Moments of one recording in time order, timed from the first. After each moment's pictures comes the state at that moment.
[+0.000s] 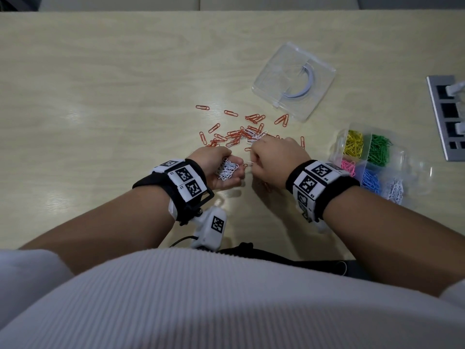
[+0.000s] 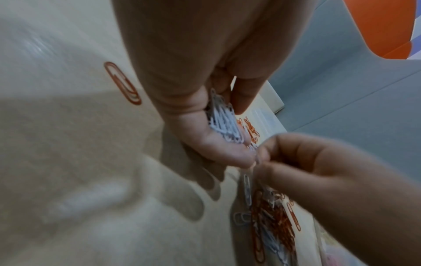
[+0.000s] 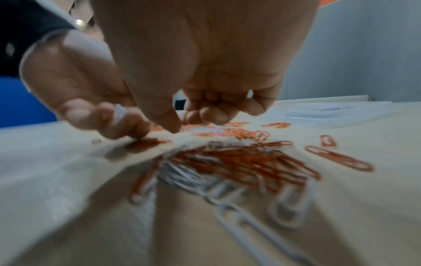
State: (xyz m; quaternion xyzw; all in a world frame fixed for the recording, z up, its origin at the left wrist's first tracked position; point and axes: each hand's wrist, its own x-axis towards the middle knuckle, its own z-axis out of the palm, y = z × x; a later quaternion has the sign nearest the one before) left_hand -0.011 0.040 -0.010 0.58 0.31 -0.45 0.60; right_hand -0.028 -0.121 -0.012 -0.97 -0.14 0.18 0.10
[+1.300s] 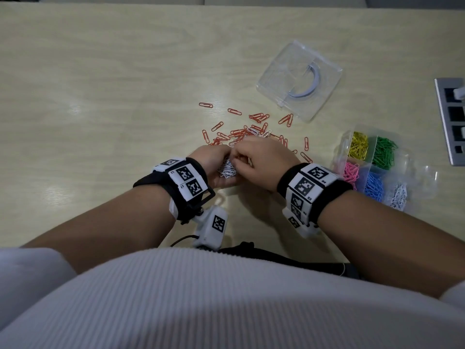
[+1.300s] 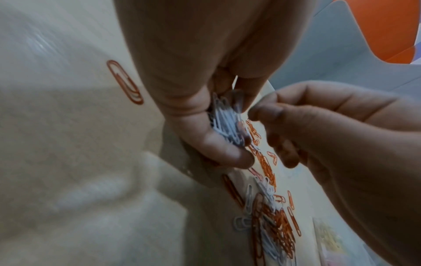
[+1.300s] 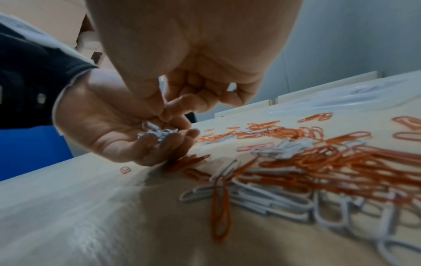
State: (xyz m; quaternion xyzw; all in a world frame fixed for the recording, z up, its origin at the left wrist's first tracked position) left_hand -0.011 0.042 -0.014 0.59 0.32 -0.40 0.62; right_hand -0.030 -0.099 -0.009 -0.94 -0.19 0.12 0.25
